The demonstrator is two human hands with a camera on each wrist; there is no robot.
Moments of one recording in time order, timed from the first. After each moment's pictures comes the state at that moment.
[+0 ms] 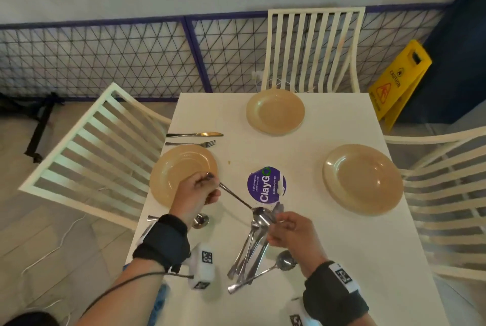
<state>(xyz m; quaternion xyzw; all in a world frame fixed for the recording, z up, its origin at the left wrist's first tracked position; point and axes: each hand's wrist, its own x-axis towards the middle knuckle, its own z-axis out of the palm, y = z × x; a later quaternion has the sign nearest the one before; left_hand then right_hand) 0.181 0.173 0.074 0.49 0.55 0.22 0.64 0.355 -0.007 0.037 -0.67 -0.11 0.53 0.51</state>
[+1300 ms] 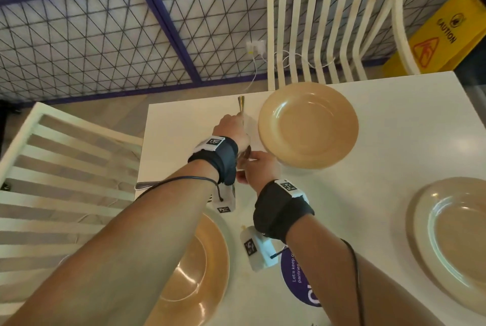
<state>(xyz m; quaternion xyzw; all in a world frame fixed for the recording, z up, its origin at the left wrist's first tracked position) 0.406 0.500 -0.076 0.84 0.48 -0.12 0.24 0.423 0.383 -0.089 -0.73 -0.07 0.50 0.46</state>
